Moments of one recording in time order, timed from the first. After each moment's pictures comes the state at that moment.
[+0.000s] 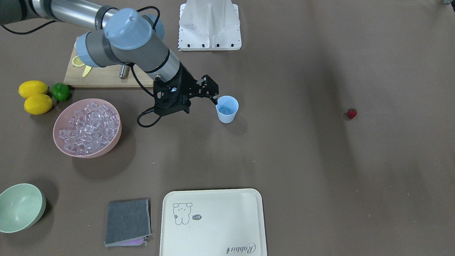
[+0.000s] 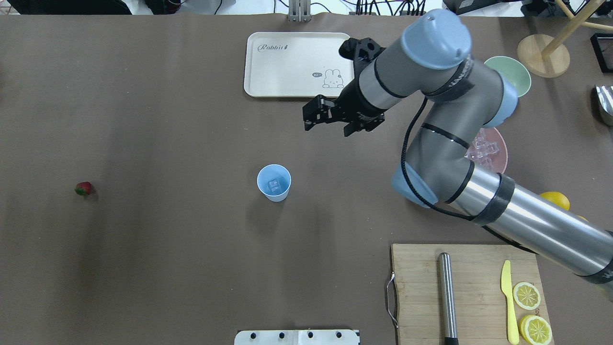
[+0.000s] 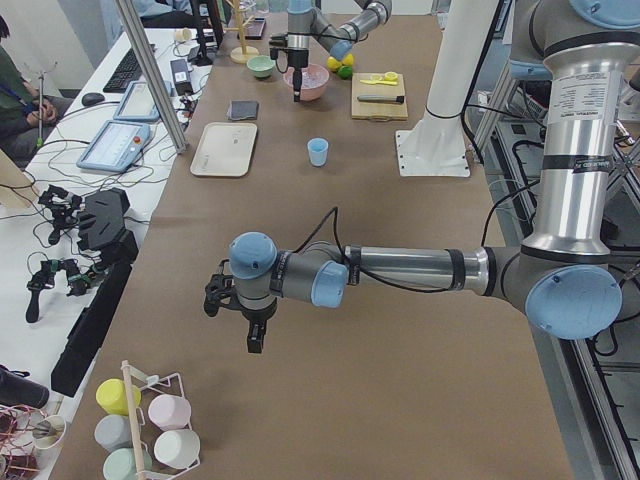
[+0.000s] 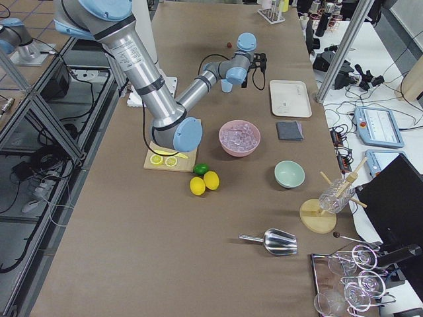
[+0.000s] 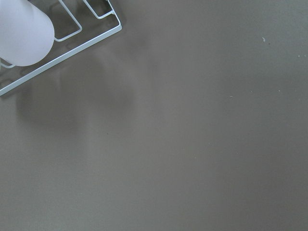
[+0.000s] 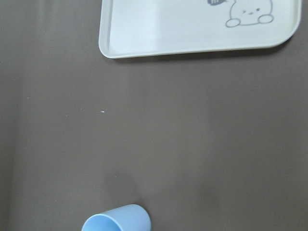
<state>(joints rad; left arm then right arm) -1.52 -1.59 -1.56 -1.76 -2.34 -0.14 0.79 -0.95 1.63 -1.15 2.23 1.17</state>
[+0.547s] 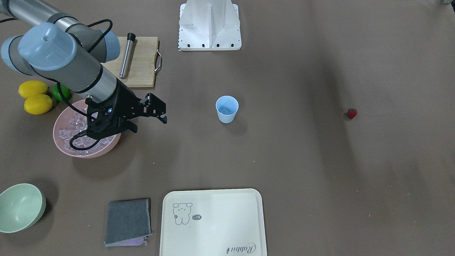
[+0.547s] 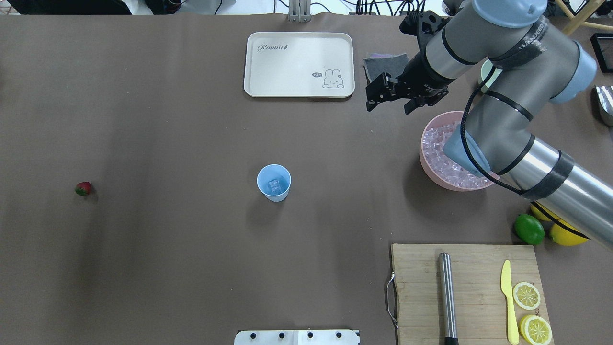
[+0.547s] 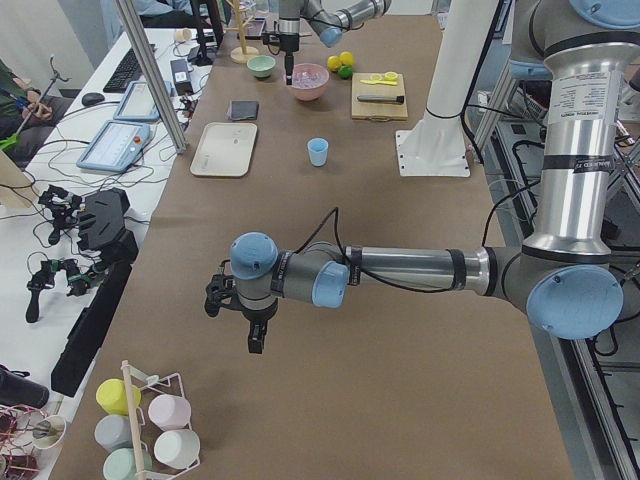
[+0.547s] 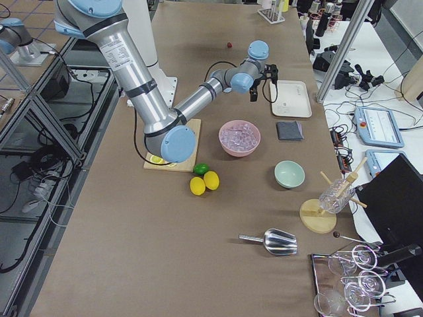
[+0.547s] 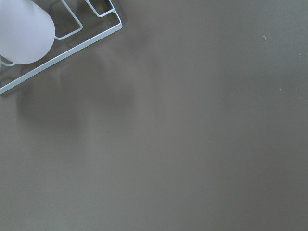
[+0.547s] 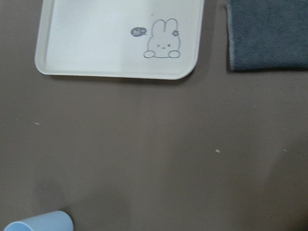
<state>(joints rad) -1.52 -1.59 -1.56 -1.76 -2.34 -0.14 0.89 -1.04 1.69 -1.35 2.27 0.94</state>
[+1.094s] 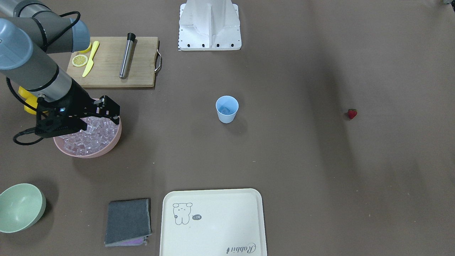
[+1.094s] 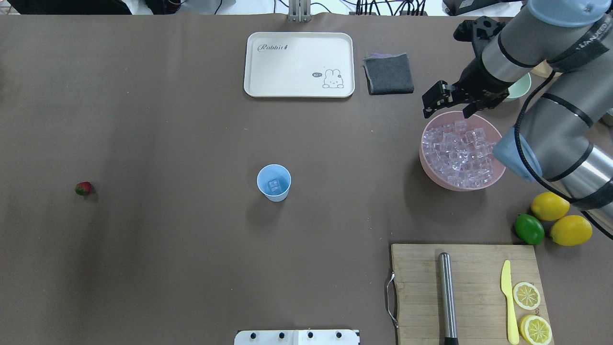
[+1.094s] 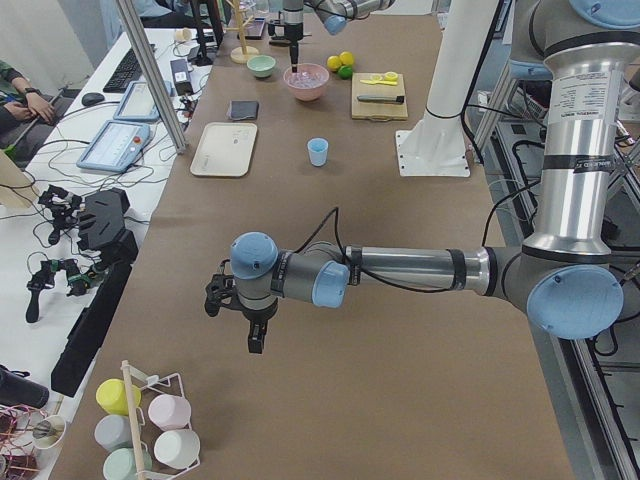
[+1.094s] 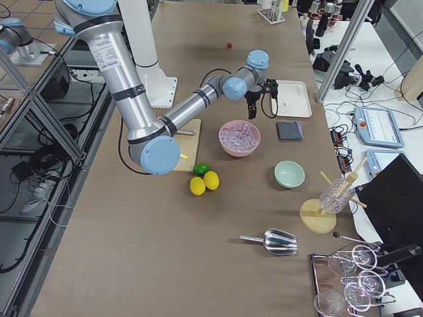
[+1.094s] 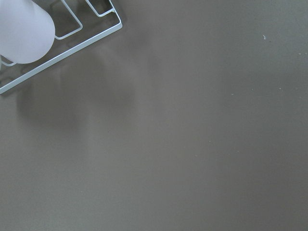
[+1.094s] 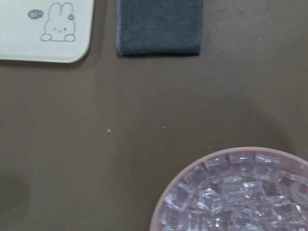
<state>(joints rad) -1.52 -1.59 -1.56 -1.76 -2.34 -0.14 0.97 -1.18 1.80 -1.52 2.25 0.80</state>
